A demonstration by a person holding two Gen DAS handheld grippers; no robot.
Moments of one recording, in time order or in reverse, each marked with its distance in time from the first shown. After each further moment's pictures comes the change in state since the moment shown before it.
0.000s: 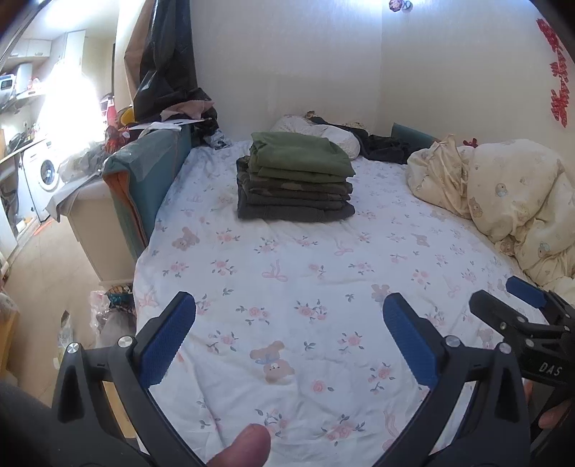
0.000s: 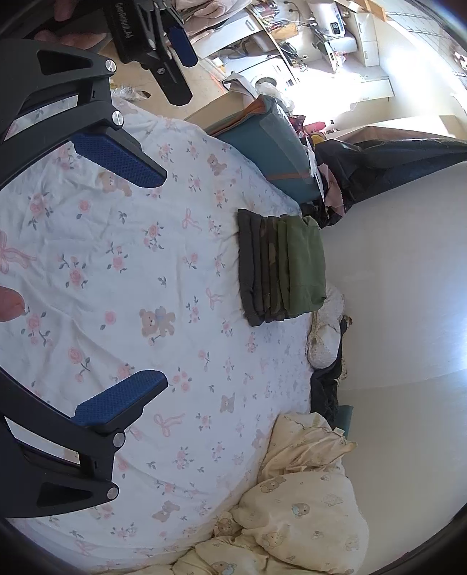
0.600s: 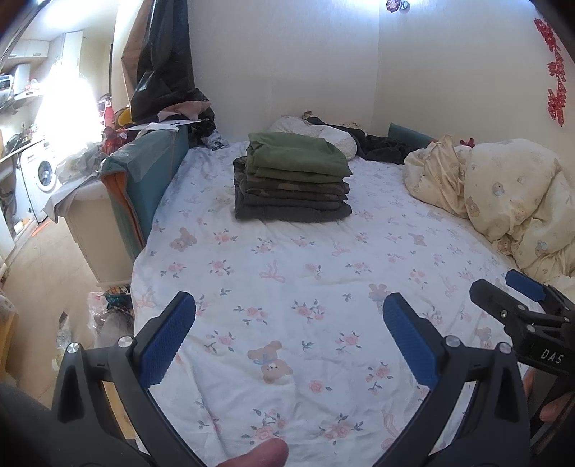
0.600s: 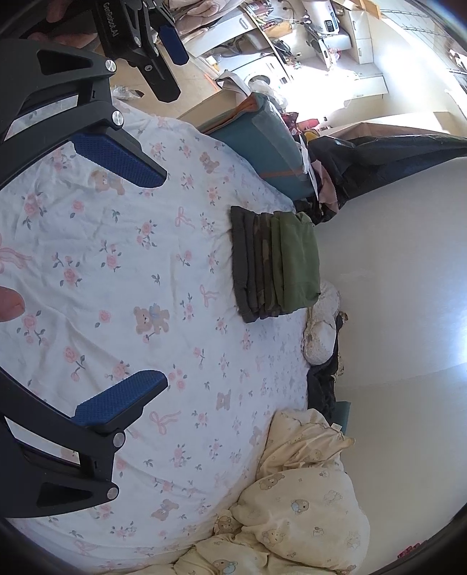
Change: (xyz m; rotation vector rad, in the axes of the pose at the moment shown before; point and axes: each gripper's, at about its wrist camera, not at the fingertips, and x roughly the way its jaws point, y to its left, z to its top) left arm -0.001 0.002 0.000 -0.001 -0.001 -0.011; right arm -0.003 -0.001 0.002 0.010 -0.024 -0.012
